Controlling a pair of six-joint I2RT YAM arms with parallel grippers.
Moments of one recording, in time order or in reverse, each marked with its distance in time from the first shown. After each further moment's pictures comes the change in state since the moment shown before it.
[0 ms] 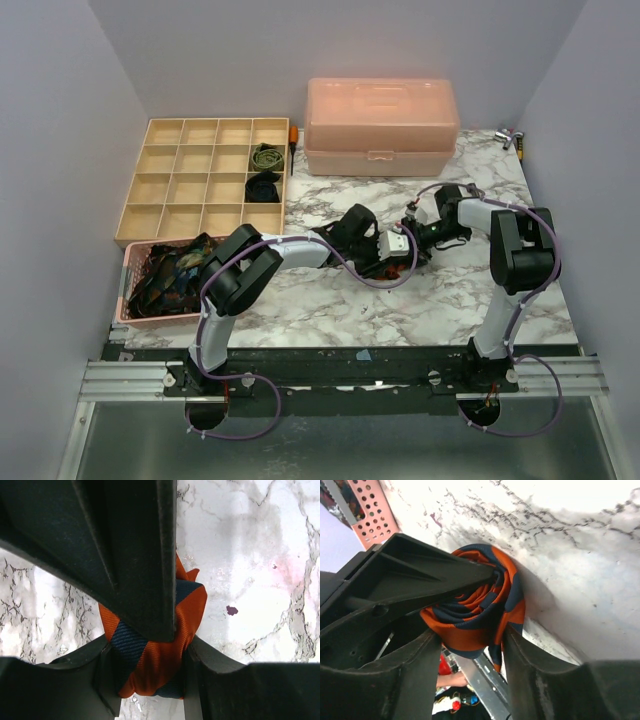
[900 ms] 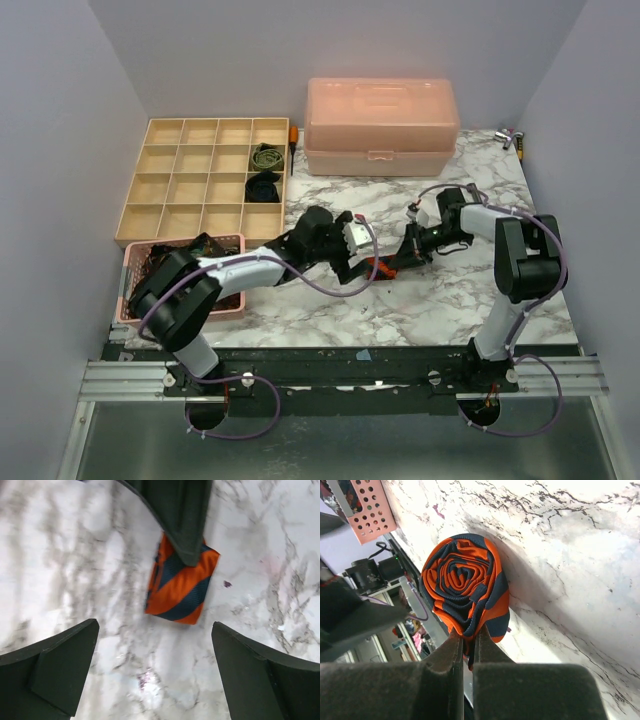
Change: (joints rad) left arm 0.048 -0.347 -0.331 0.210 -0.050 -0.119; right arm 0.010 -0.065 -0.068 0.050 -0.008 -0.001
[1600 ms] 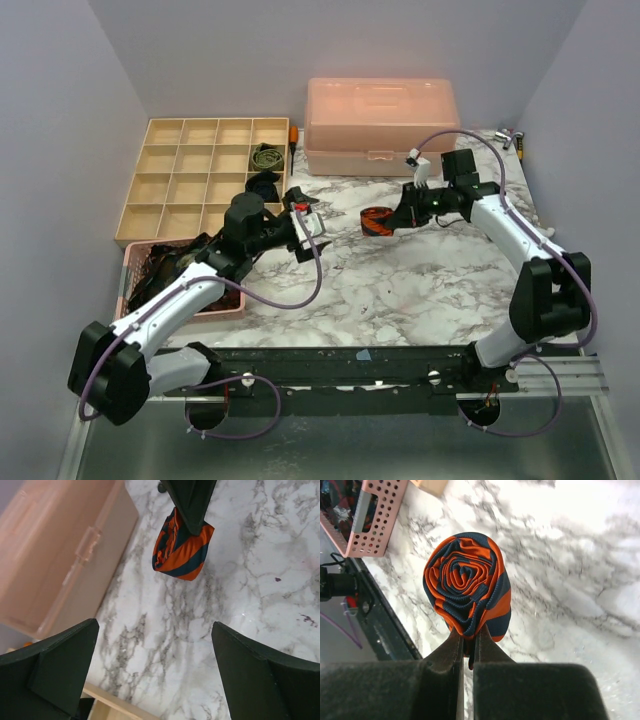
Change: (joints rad) left arm 0.250 -0.498 -0.122 -0.095 0.141 0.219; right arm 0.078 -0.260 0.130 0.107 0.119 -0.105
